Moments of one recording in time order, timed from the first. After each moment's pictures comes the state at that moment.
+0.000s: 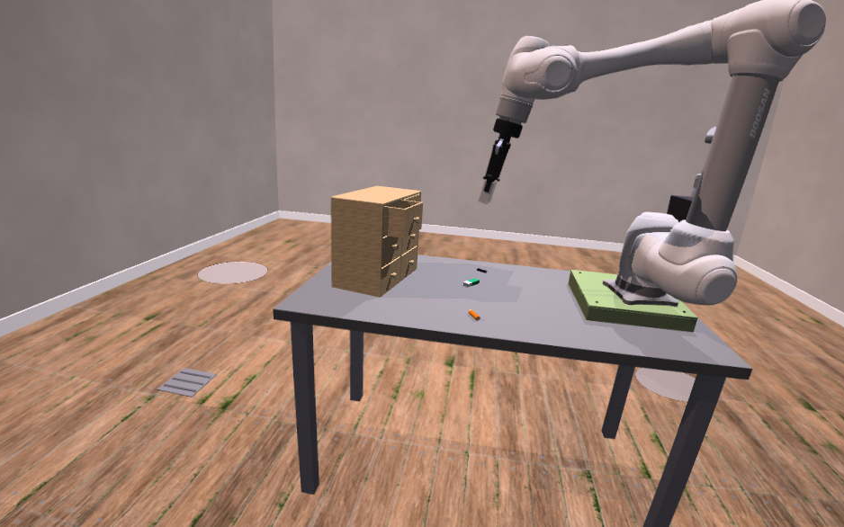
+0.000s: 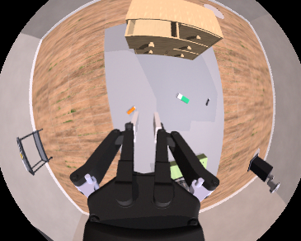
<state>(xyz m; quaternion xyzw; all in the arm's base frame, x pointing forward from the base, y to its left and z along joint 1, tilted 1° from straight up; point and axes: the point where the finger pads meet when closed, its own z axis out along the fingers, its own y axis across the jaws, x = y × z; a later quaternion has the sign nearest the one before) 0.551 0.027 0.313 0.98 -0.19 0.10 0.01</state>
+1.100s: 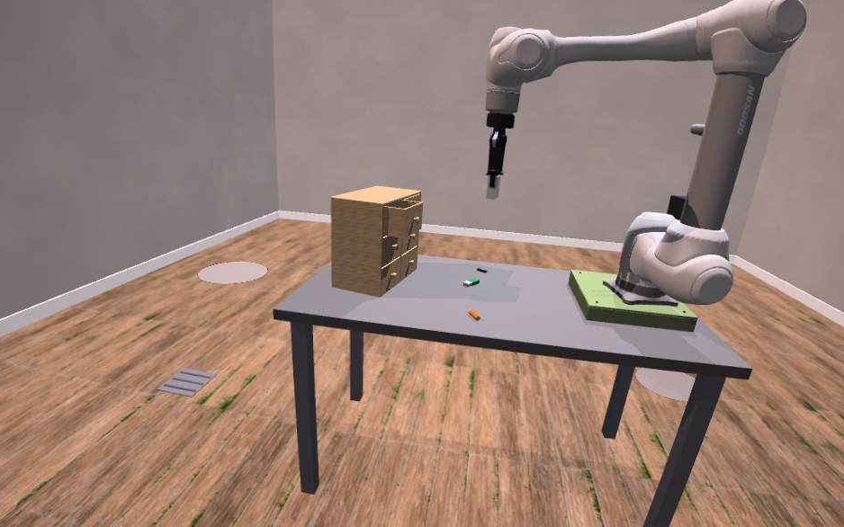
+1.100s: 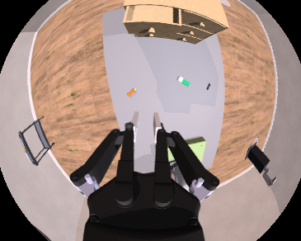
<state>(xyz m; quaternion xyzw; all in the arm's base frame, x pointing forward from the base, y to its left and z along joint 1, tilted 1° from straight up) 0.536 0.031 0.327 0.98 -0.19 0.00 -0.01</state>
